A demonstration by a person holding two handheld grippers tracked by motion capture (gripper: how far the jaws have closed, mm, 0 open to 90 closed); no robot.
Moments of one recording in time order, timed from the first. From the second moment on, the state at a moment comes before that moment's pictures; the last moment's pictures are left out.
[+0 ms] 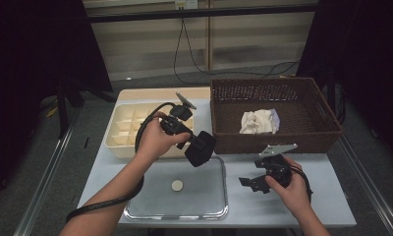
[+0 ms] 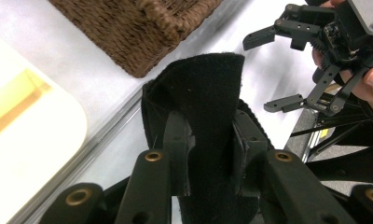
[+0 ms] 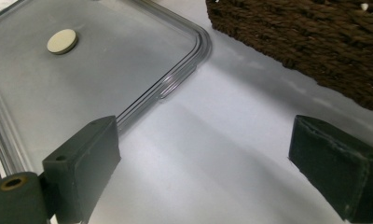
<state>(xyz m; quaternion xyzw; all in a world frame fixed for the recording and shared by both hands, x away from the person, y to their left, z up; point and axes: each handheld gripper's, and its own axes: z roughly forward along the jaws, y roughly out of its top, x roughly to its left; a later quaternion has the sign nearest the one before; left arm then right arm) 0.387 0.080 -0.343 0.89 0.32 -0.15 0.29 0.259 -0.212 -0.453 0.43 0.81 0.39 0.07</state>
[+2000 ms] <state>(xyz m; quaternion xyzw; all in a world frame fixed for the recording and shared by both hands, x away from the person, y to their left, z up) 0.452 0.118 -0.371 0.86 0.43 -0.08 0.26 0.259 -0.205 -0.455 0.41 0.82 0.38 0.06</state>
